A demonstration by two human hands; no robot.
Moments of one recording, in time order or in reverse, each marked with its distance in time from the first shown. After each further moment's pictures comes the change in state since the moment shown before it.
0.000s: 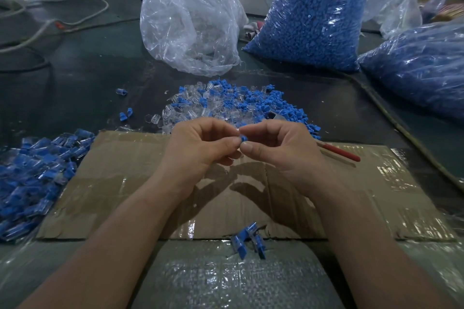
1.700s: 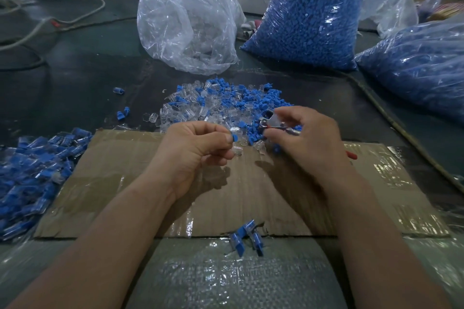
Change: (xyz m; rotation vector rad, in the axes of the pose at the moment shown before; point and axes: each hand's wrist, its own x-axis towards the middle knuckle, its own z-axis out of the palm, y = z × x) left_hand 0.006 -0.004 -0.003 -0.253 0.026 -0.201; right_hand 0.008 0.008 -0.027 -0.751 0.352 -0.108
